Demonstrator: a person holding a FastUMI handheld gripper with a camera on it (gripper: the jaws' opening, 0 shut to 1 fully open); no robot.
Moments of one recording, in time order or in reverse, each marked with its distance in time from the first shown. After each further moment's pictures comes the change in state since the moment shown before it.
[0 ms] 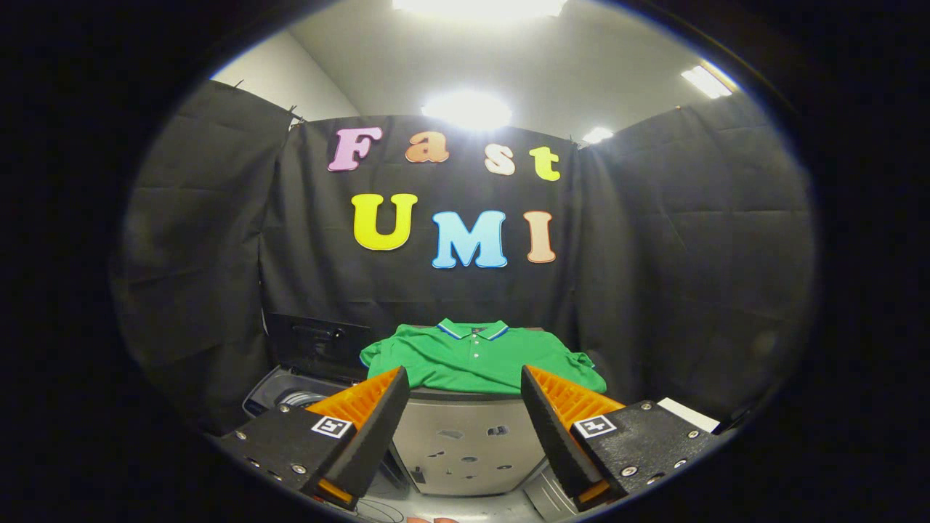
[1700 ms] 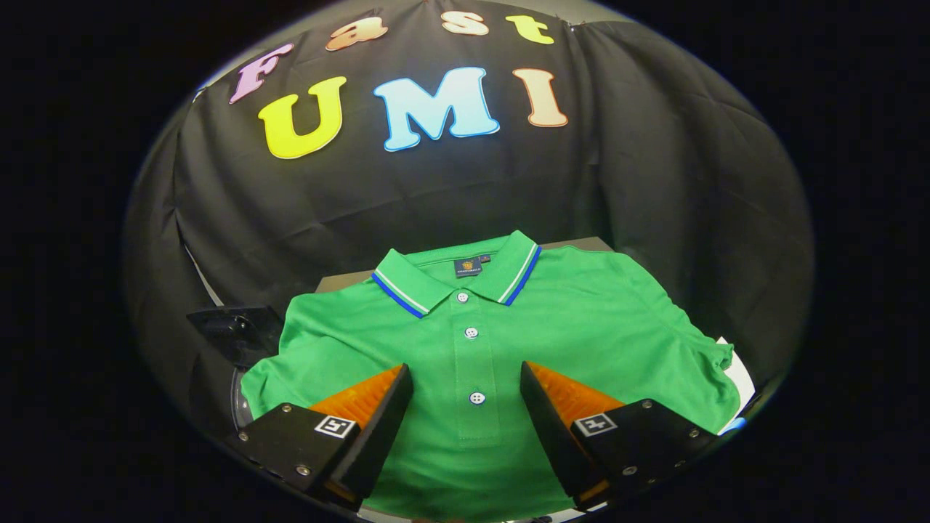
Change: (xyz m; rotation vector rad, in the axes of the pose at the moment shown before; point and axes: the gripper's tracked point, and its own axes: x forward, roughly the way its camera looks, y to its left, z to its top) arm 0.274 -0.008 -0.104 0.124 0.531 -0.029
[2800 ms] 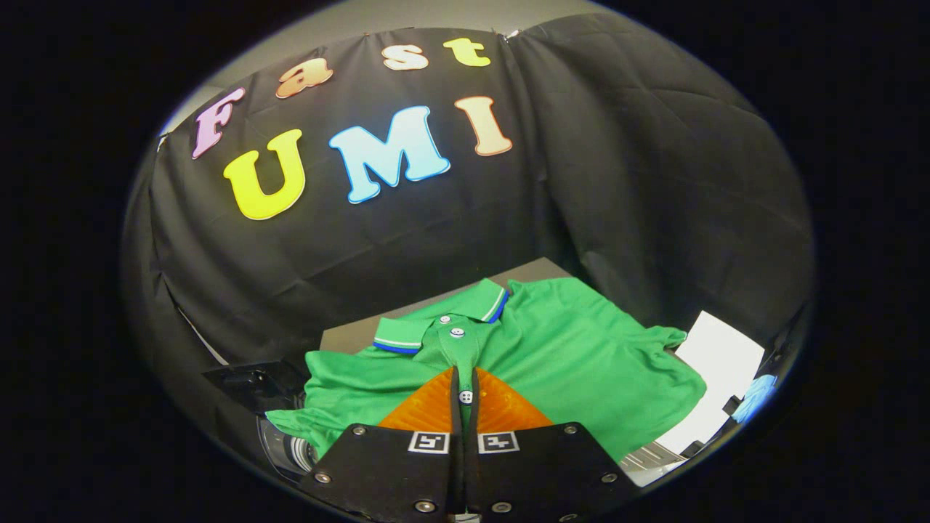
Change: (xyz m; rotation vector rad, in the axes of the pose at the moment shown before) arm -0.063 -0.004 0.053 0.211 -0.157 -0.079
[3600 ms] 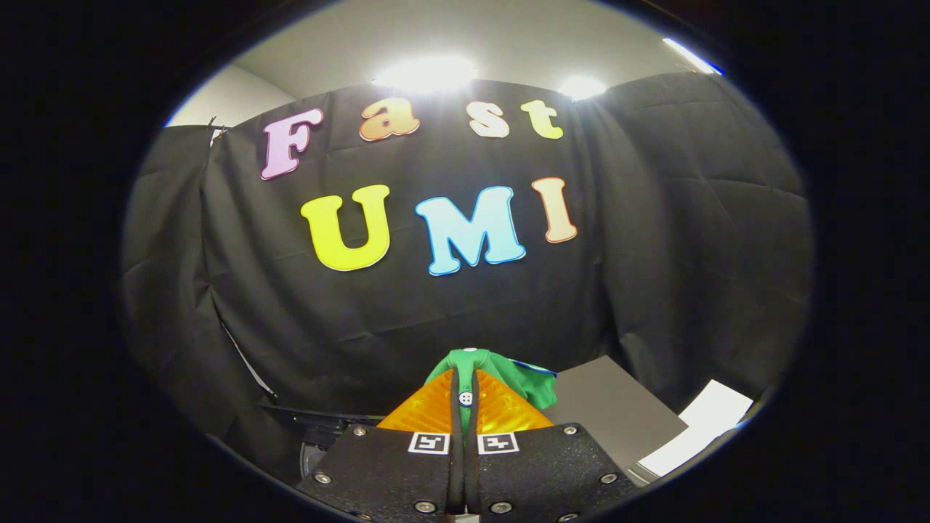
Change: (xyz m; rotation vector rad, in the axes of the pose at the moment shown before) arm -0.085 0.162 0.102 -0.124 -0.216 0.143
